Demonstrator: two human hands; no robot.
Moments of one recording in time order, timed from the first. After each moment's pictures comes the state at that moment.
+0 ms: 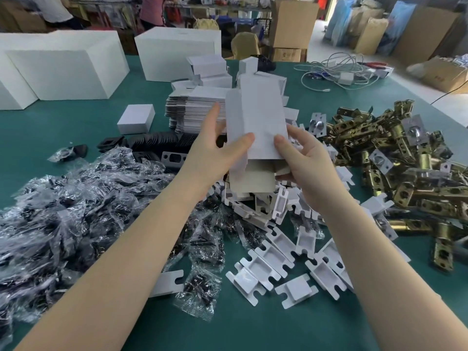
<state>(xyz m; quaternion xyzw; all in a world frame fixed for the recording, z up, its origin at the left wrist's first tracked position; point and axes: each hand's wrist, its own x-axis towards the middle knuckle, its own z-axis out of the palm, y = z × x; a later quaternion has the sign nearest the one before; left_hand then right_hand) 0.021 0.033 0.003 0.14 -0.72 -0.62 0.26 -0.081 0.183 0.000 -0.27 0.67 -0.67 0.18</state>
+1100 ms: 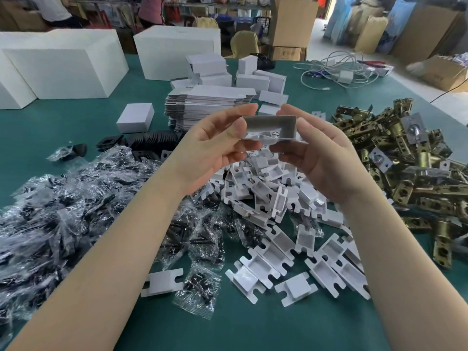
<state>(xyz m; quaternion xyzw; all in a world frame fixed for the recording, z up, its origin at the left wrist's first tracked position) 0.044 0.036 0.029 0.00 -0.63 -0.76 0.17 -0.089 0.206 0.020 -0.34 0.52 -0.73 0.27</state>
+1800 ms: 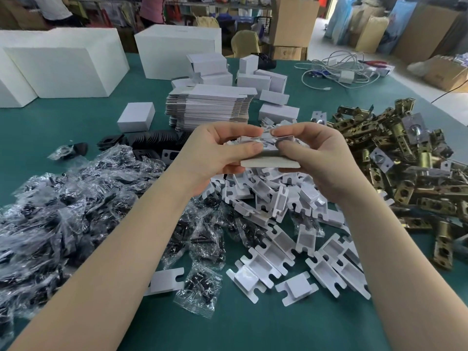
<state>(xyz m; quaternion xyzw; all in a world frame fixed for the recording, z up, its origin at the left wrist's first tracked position) 0.037 0.041 0.026 0.09 -0.69 -0.69 0.17 -0.084 0.202 0.020 -0.36 0.63 -0.66 0.20</state>
